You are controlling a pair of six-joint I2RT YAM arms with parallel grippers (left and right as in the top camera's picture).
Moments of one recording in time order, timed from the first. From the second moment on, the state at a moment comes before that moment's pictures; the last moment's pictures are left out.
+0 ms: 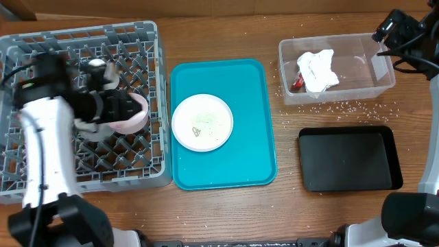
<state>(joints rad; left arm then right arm) 0.27 1.62 1.48 -1.22 0.51 0.21 -0.23 1.70 1.90 -1.03 -0.04 0.38</state>
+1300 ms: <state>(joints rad) -0.07 1.77 1.62 -1.23 -0.07 -0.12 -0.24 1.70 1.90 -1.03 -0.04 0.38</state>
